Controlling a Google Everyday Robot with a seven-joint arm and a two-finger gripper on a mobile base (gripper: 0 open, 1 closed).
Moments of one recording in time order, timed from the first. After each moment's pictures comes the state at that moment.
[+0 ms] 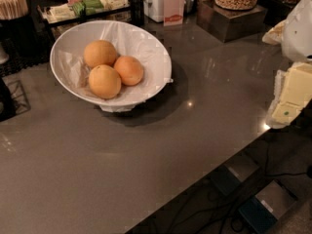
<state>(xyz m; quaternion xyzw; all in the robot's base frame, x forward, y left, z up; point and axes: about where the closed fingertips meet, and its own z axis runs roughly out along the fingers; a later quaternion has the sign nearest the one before) 0.438 -0.217 0.976 -0.60 0.78 -0.03 0.16</state>
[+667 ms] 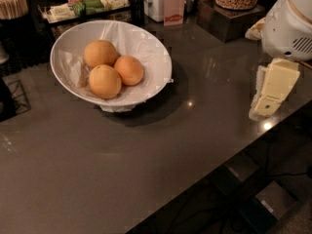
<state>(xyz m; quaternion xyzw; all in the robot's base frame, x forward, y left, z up) 0.460 -0.195 0.971 -0.62 0.76 -0.03 0.17</state>
